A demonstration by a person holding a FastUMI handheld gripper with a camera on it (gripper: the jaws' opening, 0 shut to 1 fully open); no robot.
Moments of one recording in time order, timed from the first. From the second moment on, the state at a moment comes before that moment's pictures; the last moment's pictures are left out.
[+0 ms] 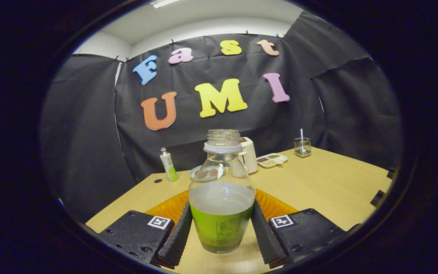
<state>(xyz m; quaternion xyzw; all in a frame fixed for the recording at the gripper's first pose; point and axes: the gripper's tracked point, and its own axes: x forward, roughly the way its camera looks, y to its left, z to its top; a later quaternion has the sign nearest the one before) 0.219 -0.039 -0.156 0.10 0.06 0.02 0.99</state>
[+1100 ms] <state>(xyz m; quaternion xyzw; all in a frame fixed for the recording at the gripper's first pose) 0.390 -0.038 -0.187 0.01 0.06 -0.08 0.99</state>
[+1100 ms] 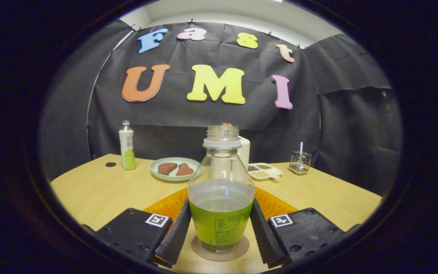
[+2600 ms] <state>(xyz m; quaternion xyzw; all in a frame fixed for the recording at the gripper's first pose) 0.221 -0.036 -0.145 -0.03 0.03 -0.06 1.00</state>
